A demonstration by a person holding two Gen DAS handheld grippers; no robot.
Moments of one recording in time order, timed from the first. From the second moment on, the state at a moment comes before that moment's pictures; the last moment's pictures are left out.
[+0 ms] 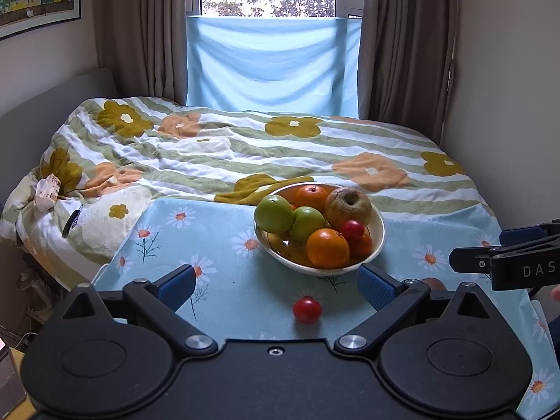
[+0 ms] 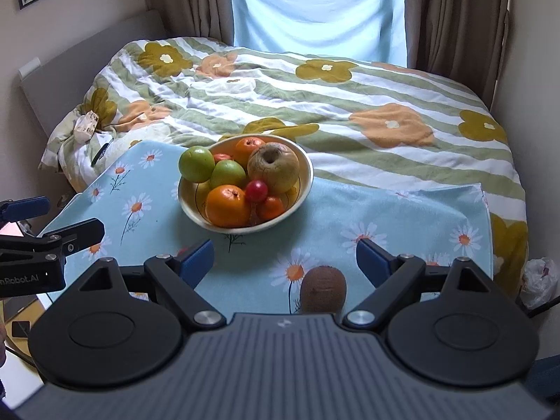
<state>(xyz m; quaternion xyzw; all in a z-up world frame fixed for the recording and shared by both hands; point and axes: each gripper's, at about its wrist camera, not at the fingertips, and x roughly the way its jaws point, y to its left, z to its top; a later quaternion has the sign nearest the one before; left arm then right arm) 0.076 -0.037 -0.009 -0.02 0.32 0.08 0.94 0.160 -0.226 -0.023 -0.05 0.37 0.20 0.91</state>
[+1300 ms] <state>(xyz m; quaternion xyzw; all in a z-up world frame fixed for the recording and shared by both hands) 0.151 -0.065 -0.140 0.04 0.39 0.04 0.92 0.189 -0.264 -0.144 -0.01 0.39 0.19 0.90</state>
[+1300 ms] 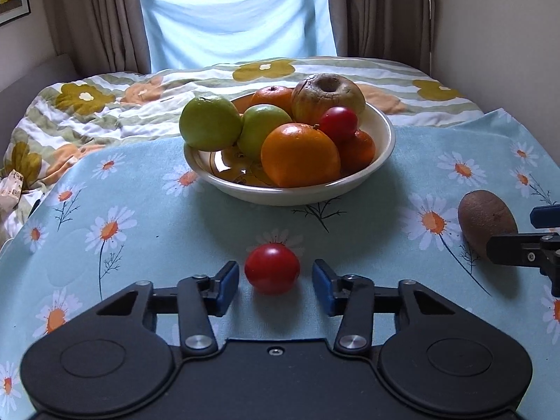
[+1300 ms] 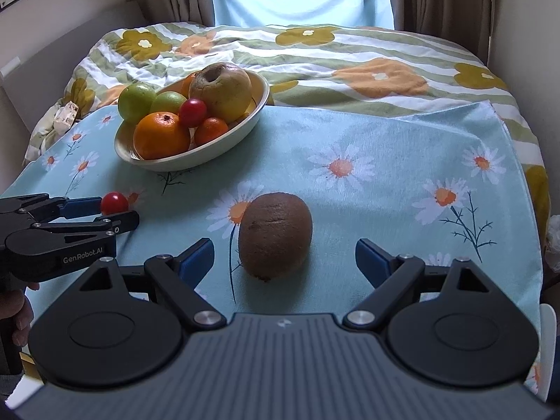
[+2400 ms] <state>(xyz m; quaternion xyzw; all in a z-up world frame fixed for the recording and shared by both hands) 0.117 -0.064 -0.131 0.02 0.39 0.05 0.92 0.201 -0.236 -0.153 -0.04 0.39 0.17 0.90</state>
